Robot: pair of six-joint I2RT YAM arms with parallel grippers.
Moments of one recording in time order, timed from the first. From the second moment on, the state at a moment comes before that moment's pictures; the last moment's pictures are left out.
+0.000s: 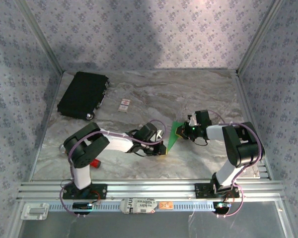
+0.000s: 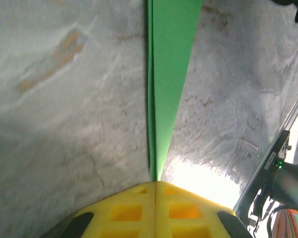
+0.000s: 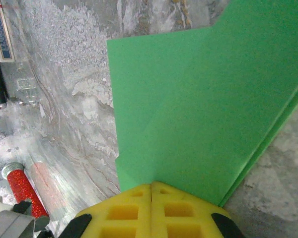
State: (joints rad) left arm -0.95 1.84 0.83 0.16 0.48 -0.93; right arm 0.20 1.65 0.60 0.06 -0.64 0.69
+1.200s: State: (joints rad) left arm -0.91 2.03 1.09 0.10 0.56 -0.94; right arm 0.19 1.65 0.60 0.07 -0.63 0.69
